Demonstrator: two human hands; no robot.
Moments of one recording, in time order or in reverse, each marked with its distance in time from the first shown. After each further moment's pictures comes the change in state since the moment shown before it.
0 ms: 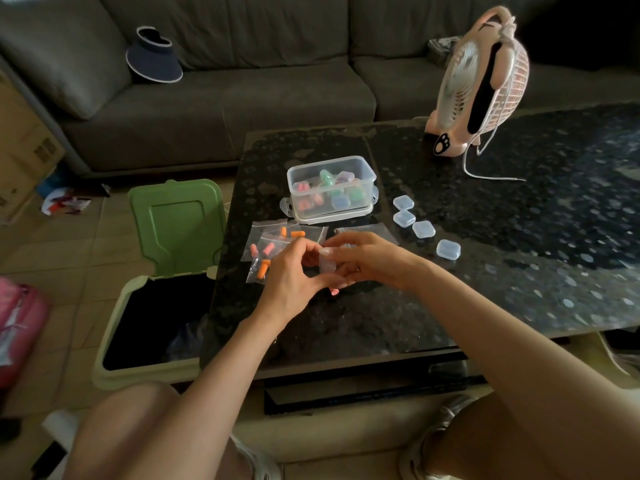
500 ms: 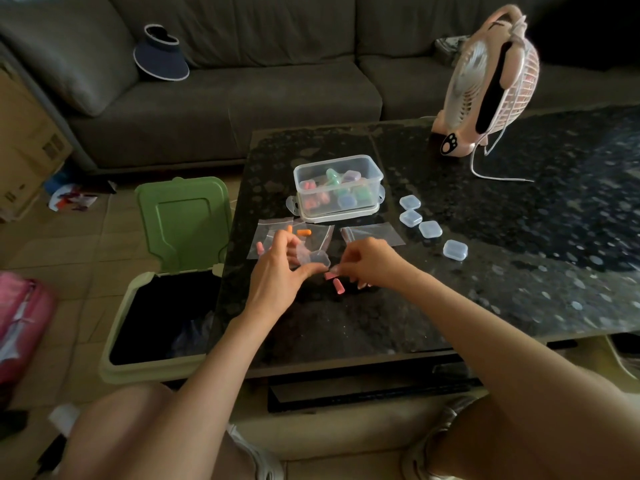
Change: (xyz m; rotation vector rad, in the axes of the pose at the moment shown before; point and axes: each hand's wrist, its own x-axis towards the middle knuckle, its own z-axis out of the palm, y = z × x) left_hand 0.006 -0.039 -0.009 -0.054 0.039 -0.083; right_hand 0.017 0.013 0.007 -0.711 0.274 0.048
